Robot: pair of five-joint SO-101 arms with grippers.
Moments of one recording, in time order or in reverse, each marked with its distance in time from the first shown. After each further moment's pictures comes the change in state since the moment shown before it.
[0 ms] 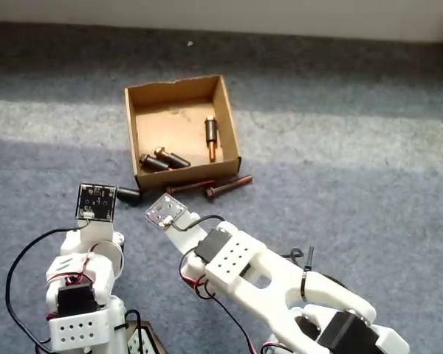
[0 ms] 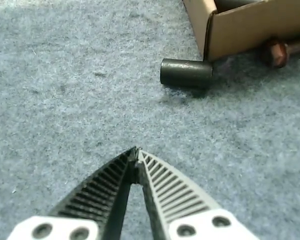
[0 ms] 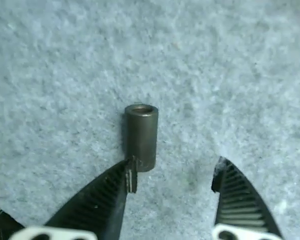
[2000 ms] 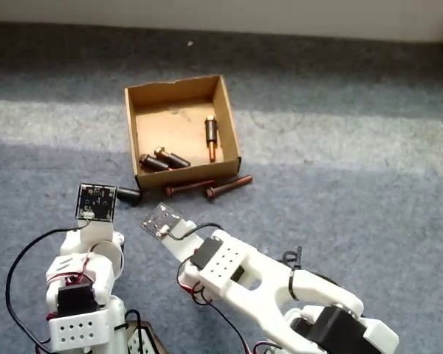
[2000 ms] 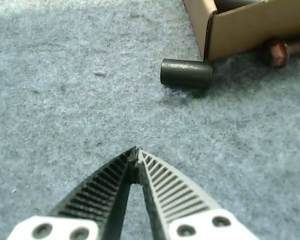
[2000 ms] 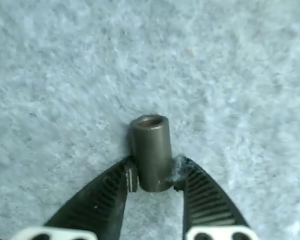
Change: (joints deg) left arm 0.0 0.0 0.0 0.0 -0.1; right arm -2.4 6.5 2.6 -6.9 0.0
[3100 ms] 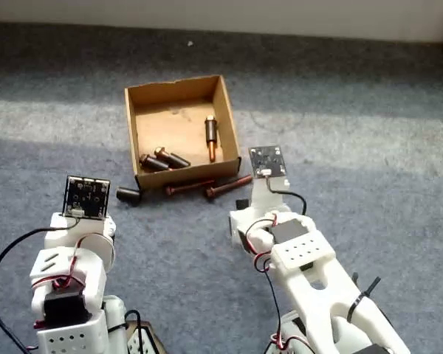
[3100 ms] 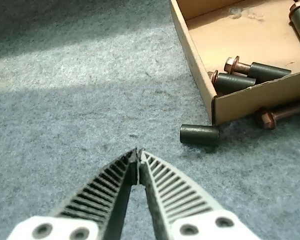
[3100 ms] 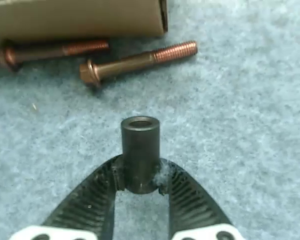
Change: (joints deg) left arm 0.0 2.1 -14.4 0.0 -3.4; right arm 31.4 -22.2 13.0 -15.9 -11.0
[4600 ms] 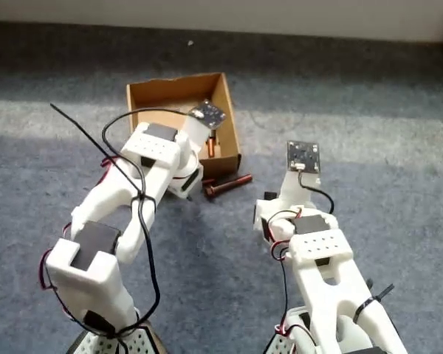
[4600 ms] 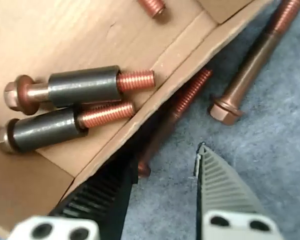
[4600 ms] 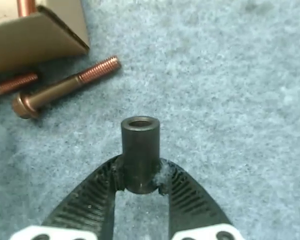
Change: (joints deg) left arm 25.2 114.7 -68.2 -0.1 -2.7; right arm 11.3 0.0 0.0 -0.1 -0.8
